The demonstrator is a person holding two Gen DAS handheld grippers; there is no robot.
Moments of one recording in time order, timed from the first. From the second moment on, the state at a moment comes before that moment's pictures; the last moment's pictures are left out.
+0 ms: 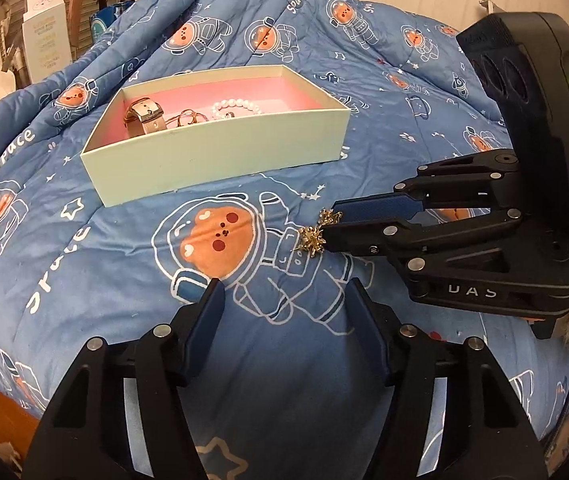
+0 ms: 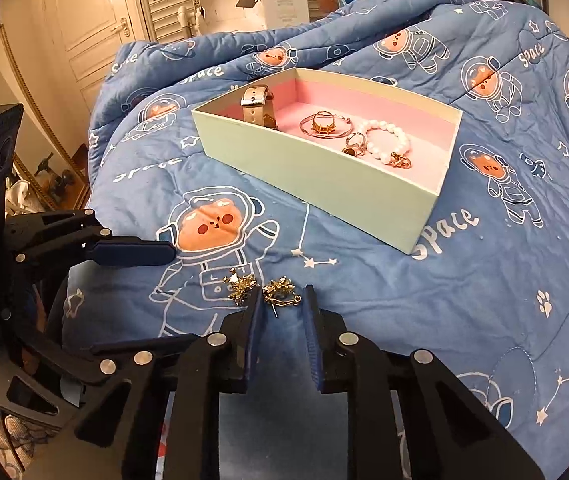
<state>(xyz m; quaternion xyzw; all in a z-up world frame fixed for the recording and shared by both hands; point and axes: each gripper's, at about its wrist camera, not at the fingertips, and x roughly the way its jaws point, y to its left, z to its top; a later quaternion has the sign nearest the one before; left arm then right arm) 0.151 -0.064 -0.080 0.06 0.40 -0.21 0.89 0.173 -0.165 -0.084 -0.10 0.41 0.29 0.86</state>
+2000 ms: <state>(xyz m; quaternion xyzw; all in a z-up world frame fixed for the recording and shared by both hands) 0.172 -0.063 -0.034 0.03 0.38 -0.23 0.90 0.162 -0.184 -0.040 -0.01 0.39 0.24 0.89</state>
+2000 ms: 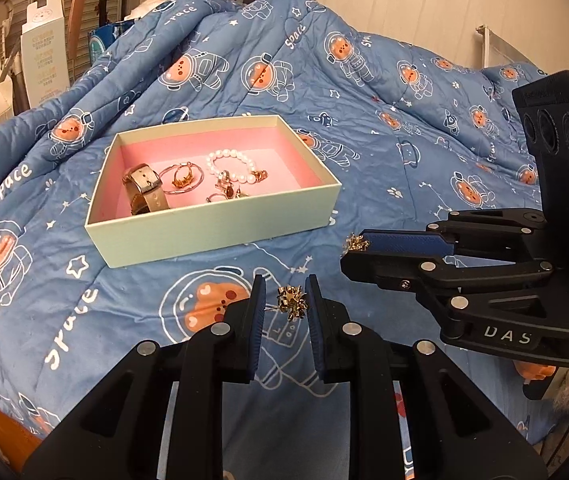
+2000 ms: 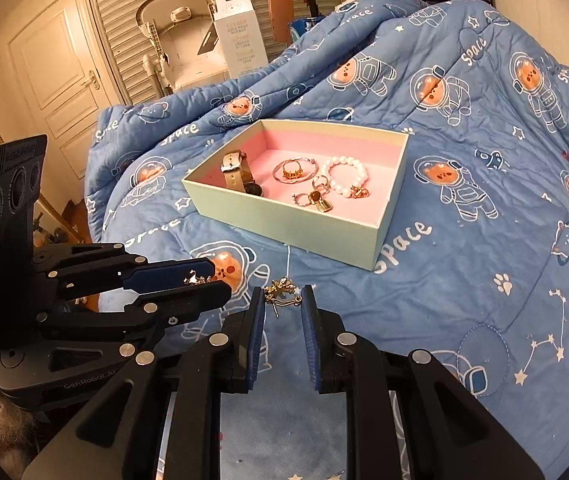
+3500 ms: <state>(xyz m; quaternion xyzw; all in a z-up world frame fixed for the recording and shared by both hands) 0.310 -0.072 -0.027 0.07 0.47 -0.22 0.85 0.321 -0.159 -0.022 -0.07 0.46 0.26 0.85</state>
